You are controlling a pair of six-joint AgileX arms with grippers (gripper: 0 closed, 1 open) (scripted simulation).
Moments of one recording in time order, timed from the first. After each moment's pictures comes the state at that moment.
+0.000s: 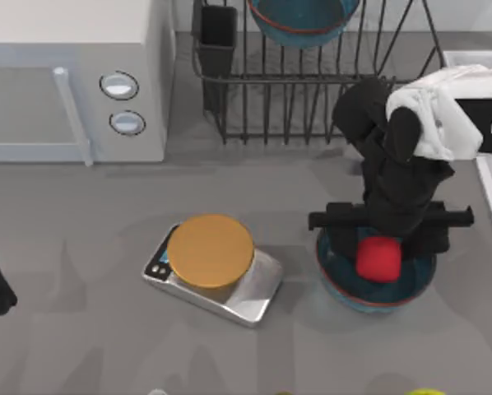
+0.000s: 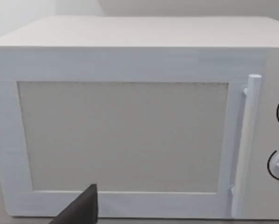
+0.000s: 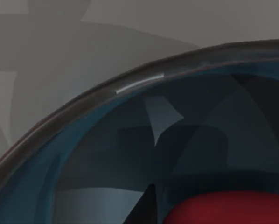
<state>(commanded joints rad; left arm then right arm) 0.00 0.00 0.00 0.00 0.00 0.00 0.51 2.09 1.29 -0.76 0.00 0.52</state>
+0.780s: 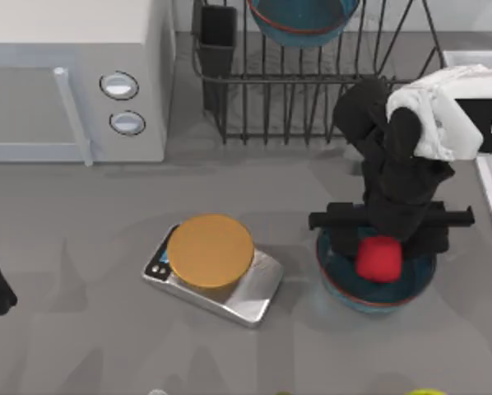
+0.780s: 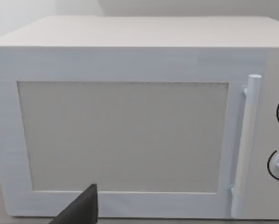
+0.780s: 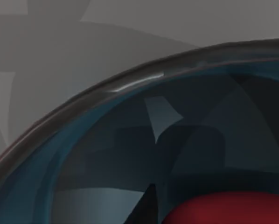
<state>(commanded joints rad) 0.00 0.00 0.00 0.00 0.00 0.00 0.51 2.09 1.29 -0.76 0.00 0.52</state>
